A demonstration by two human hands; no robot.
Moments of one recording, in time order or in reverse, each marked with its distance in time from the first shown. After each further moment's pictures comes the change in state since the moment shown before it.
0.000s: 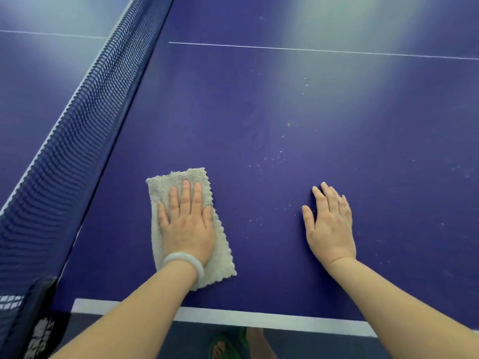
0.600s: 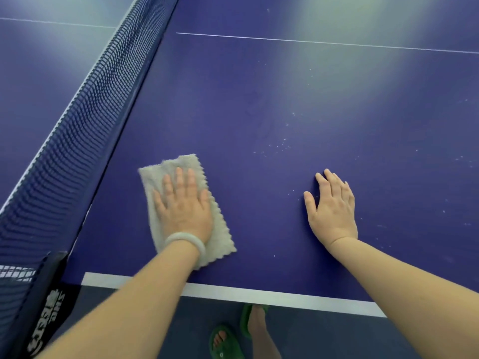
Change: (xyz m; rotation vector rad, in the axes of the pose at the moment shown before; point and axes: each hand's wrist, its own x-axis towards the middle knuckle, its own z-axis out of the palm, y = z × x) left_hand -0.003 -0.011 0.003 -0.021 0.047 -0.086; right_hand -0.002 -0.003 -0.007 0.005 -0.045 0.030
